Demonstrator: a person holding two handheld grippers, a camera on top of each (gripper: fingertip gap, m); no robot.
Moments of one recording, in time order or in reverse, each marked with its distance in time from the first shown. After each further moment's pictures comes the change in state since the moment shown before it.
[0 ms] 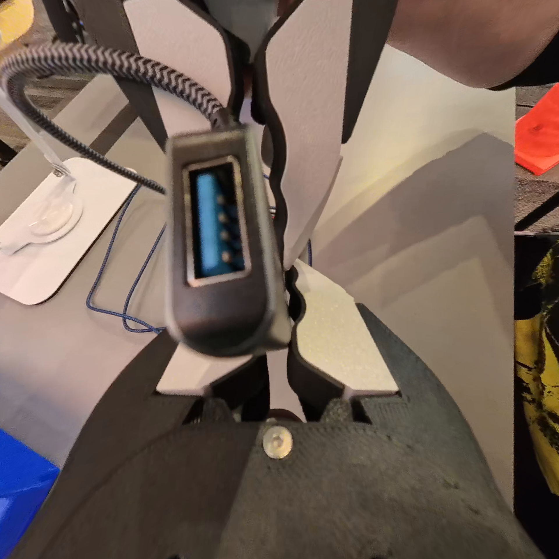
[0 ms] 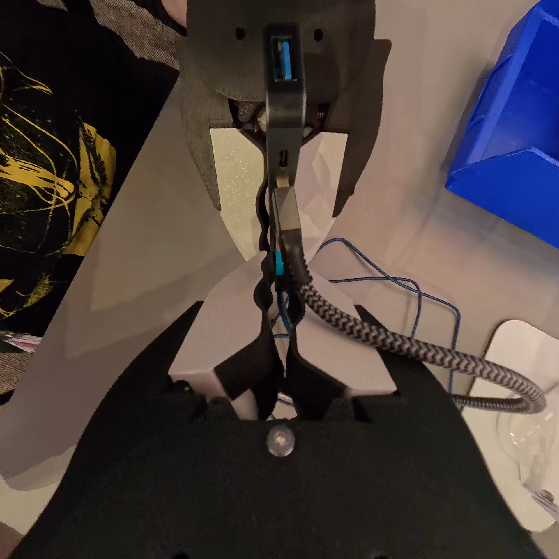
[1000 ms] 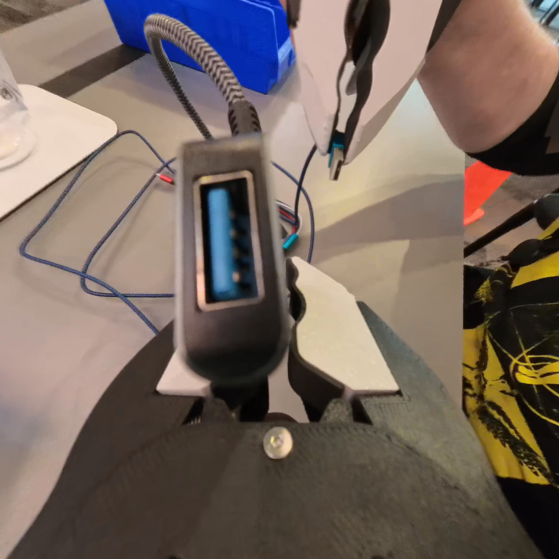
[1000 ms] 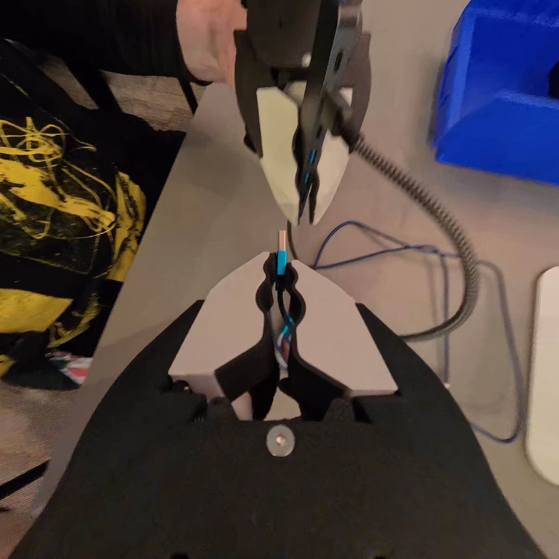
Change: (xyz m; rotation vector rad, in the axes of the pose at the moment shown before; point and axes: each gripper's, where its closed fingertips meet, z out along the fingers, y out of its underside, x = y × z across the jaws) left arm -0.016 0.019 -0.009 0.052 0.117 -0.260; right arm -0.010 0.027 -0.030 0.174 0.007 0.220
